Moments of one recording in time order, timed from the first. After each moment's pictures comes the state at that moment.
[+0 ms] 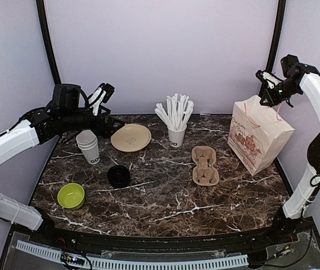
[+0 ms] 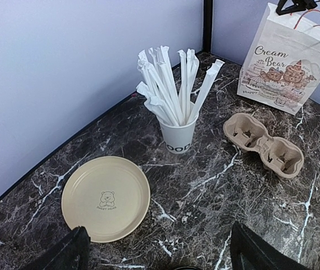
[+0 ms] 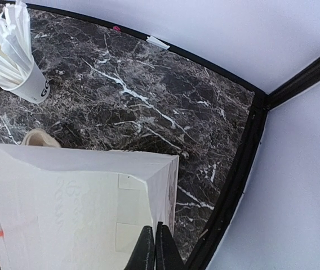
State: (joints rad) left arm -0.55 1.25 1.15 -0.33 0.18 0.17; right arm -0.09 1.69 1.95 -1.22 -0.29 -0.50
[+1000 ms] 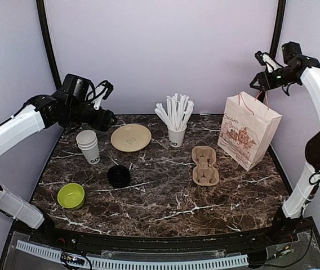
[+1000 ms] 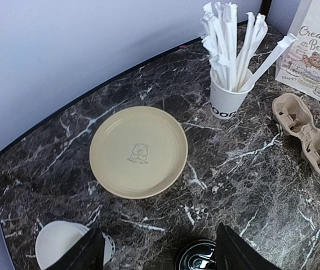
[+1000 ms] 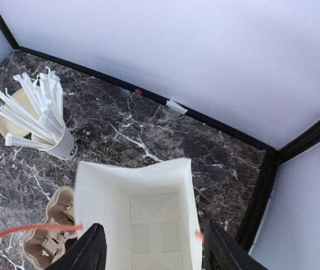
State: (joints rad) left arm -0.55 1.37 1.35 -0.62 -0.06 0.06; right arm -0.05 1.80 2.17 -1.14 -0.44 -0.38
